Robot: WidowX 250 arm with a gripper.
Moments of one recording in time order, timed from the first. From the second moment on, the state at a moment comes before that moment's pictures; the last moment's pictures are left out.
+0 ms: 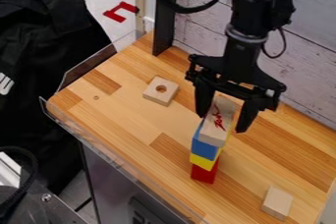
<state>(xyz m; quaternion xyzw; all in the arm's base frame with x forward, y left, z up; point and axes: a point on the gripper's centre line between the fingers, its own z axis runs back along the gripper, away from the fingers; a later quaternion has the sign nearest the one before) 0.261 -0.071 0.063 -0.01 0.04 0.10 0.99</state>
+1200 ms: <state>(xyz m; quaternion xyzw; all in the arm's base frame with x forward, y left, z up) 0.276 0.001 0.102 0.01 -0.02 0.17 0.99</state>
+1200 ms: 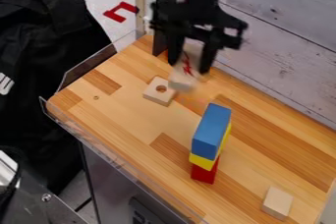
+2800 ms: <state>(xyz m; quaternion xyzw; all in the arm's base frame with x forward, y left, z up) 0.321 0.059 0.000 0.00 -0.06 0.08 0.99</state>
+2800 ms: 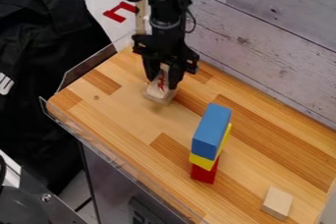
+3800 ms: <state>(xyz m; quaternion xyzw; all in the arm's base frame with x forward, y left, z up) 0.326 0.079 -0.010 0.00 -0.04 0.11 0.99</state>
